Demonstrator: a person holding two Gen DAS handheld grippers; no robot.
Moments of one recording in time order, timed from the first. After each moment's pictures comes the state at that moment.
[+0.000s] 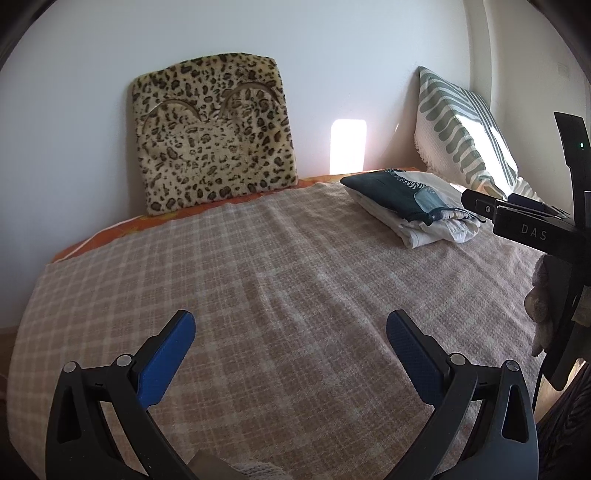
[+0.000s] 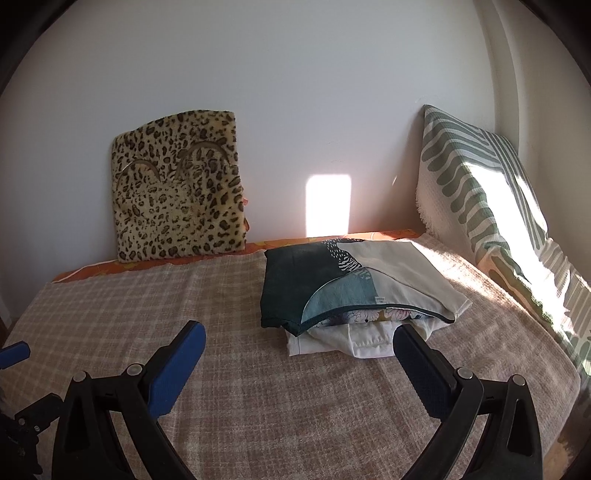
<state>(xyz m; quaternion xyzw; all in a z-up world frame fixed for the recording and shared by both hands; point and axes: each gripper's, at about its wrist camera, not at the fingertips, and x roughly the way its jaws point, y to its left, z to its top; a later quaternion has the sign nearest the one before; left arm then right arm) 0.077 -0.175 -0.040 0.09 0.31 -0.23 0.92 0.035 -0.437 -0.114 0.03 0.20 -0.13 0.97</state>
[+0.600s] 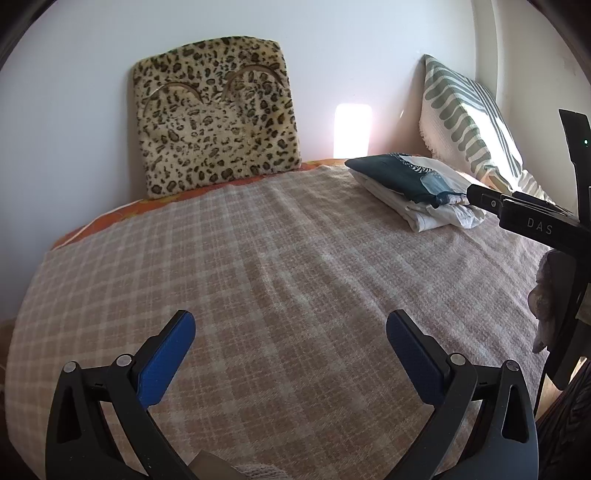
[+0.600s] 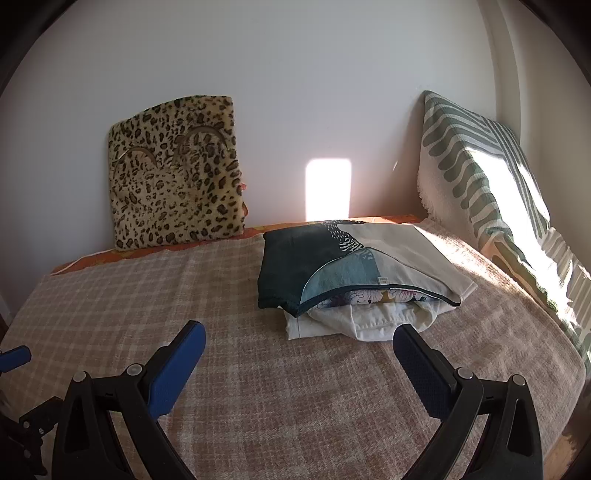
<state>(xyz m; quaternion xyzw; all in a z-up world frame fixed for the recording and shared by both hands) 0.077 -0.172 -0.051 0.09 0.33 -0.22 0.91 0.038 -0.441 -0.129 0.04 0.22 -0.13 0.96</state>
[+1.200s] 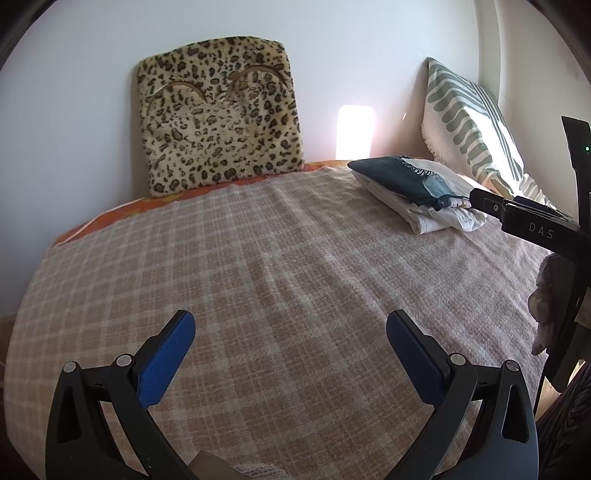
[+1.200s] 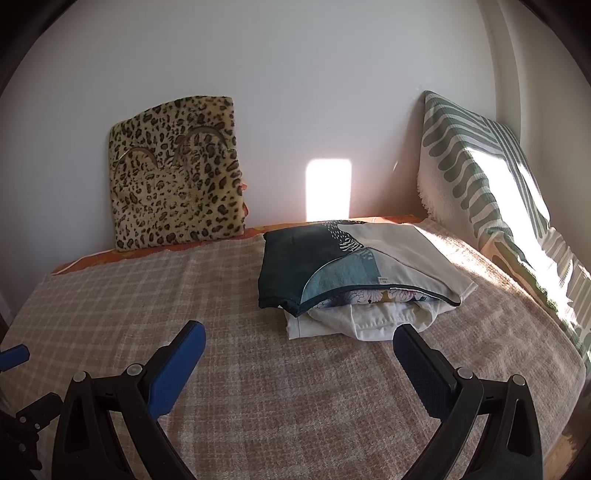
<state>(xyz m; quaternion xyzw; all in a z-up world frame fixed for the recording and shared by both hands) 0.077 -0.169 -0.049 0.09 0.34 -0.22 0.91 0.037 -0.438 -0.128 0.05 0.22 -0.13 0.96</state>
